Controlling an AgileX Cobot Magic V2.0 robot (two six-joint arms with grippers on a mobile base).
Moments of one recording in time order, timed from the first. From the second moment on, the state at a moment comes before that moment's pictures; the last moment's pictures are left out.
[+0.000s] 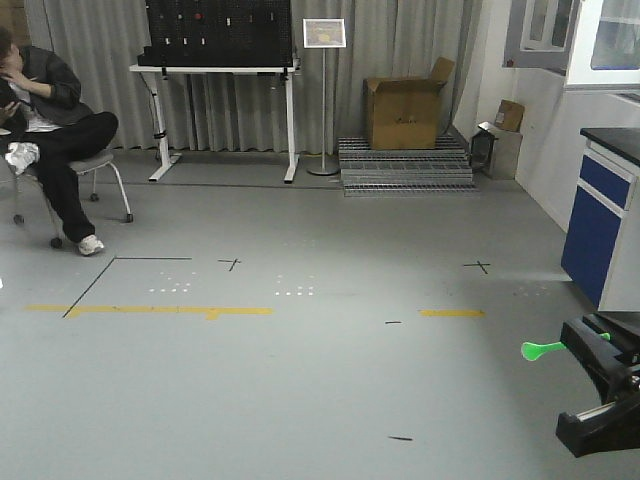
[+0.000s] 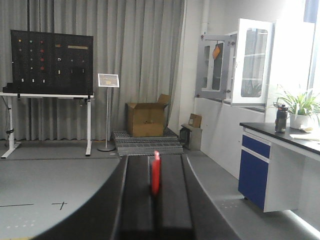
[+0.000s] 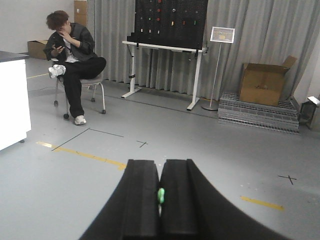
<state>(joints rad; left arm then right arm) -0.09 0.61 -0.49 0.65 -0.29 -0.78 0.05 1.03 -0.51 -0.55 -0.49 0.42</state>
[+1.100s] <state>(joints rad) -0.09 0.61 -0.49 0.65 -0.29 -0.78 0.05 1.03 -0.51 -0.55 -0.49 0.42</state>
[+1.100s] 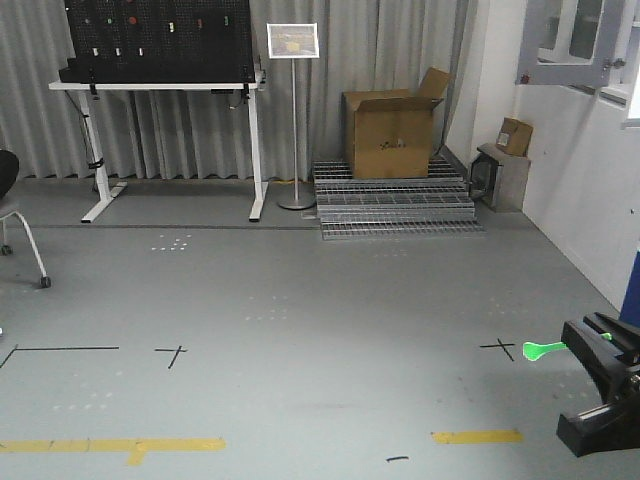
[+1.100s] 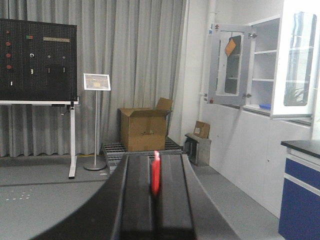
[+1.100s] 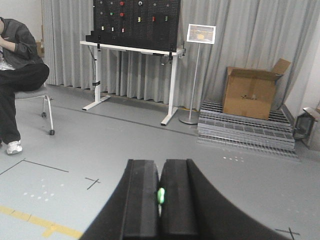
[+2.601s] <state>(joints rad) -0.09 0.61 -0.49 0.65 -0.29 -0.78 0.05 1.03 -0.51 -0.55 -0.49 0.42</state>
